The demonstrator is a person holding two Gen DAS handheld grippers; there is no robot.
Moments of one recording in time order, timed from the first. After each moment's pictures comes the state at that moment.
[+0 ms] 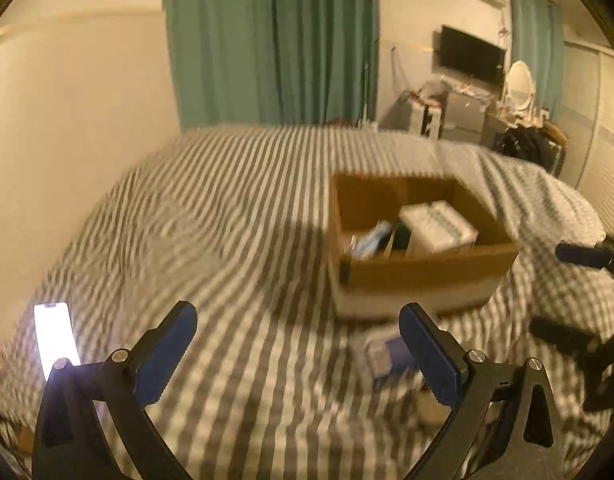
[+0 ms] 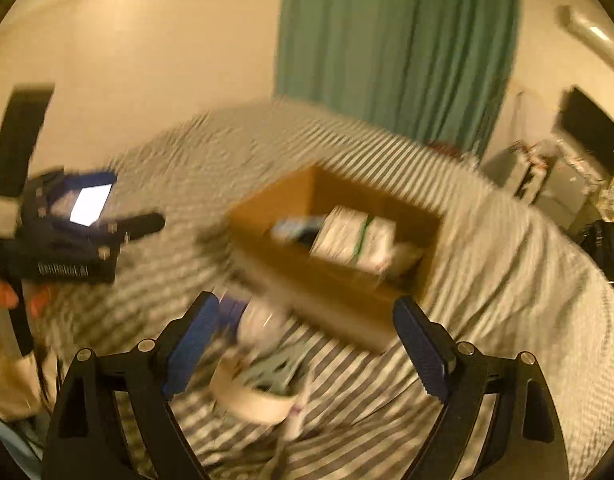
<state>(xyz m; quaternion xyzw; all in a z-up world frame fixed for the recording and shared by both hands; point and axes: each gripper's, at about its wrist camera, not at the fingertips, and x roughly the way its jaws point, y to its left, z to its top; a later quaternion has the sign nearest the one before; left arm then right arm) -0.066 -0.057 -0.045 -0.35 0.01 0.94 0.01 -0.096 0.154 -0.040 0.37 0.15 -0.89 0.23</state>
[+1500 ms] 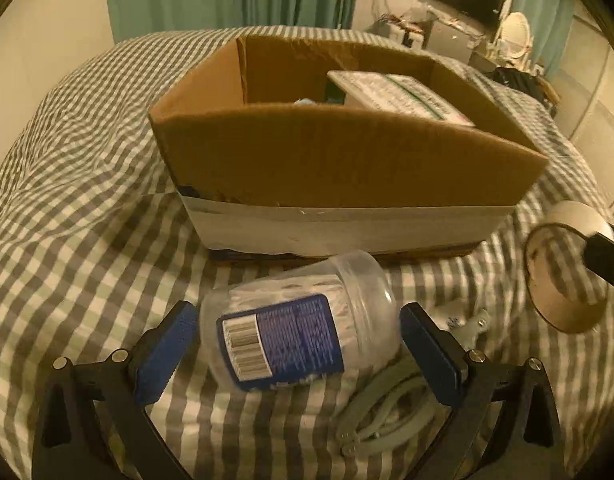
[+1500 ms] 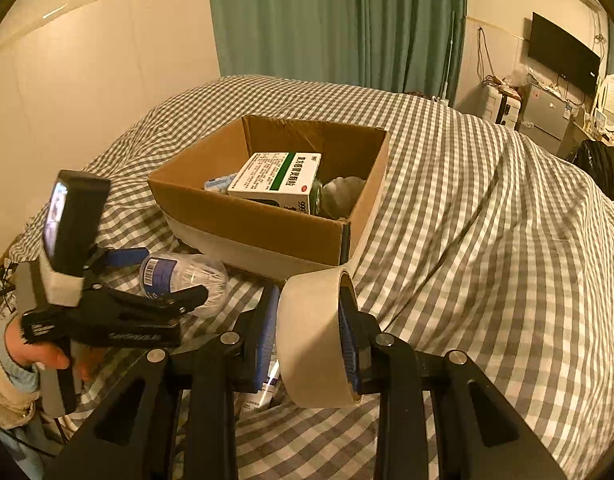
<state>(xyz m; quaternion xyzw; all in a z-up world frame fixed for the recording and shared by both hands) -0.137 0.024 -0.144 -0.48 0.00 0.87 0.06 -0.112 0.242 -0.047 0.40 0.05 -0.90 0.16</state>
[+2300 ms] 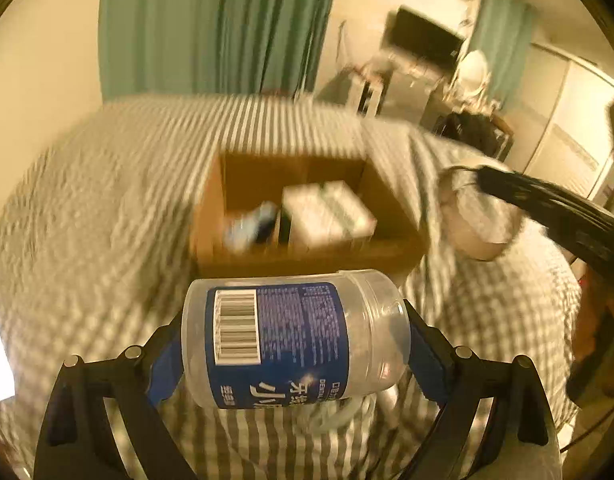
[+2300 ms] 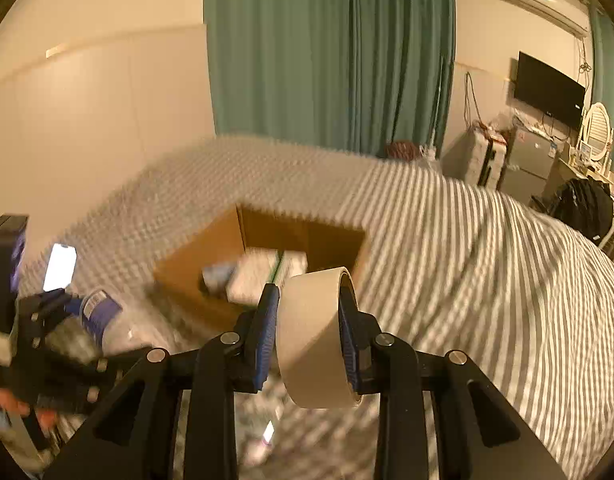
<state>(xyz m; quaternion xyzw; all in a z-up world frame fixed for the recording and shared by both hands) -0.092 0.003 -0.021 -0.38 -0.02 0.92 0.13 -0.144 0.231 0.041 0.30 0.04 -0.94 0.15</state>
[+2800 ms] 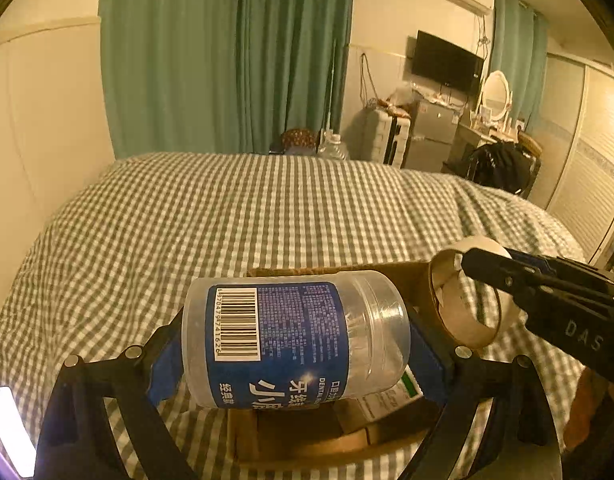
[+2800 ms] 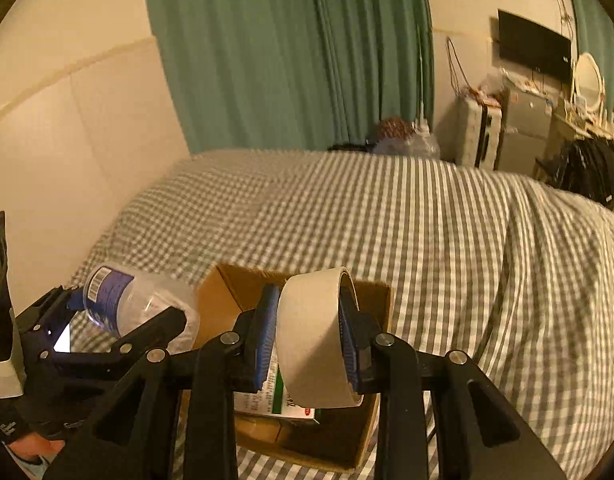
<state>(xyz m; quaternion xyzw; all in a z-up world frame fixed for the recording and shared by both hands) -0.224 0.007 -0.010 -0.34 0.00 0.94 0.08 -0.258 0.209 0.019 0.36 -0.03 -0.92 0.12</state>
